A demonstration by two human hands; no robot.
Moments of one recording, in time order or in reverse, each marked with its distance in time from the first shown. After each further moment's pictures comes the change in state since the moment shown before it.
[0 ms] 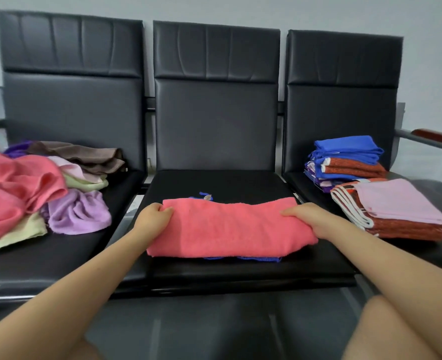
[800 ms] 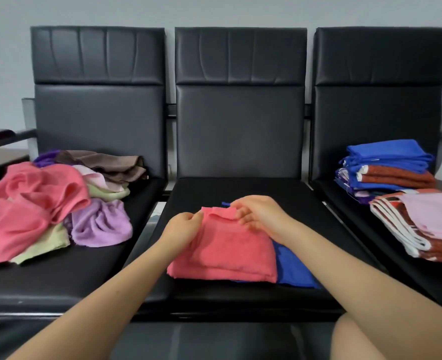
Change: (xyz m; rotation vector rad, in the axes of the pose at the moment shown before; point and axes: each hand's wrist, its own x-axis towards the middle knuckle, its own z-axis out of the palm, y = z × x) left_hand 0.001 0.016 0.001 -0.119 -0.091 -0.043; right_hand -0.041 -0.085 0.122 0.281 -0.338 -0.296
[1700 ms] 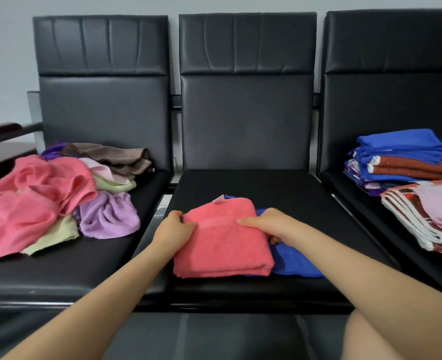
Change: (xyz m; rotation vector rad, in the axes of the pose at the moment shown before) left_hand -0.013 -0.023 -0.019 0.163 0.042 -0.064; right_hand 0.008 0.030 -0.005 -0.550 0.009 0.218
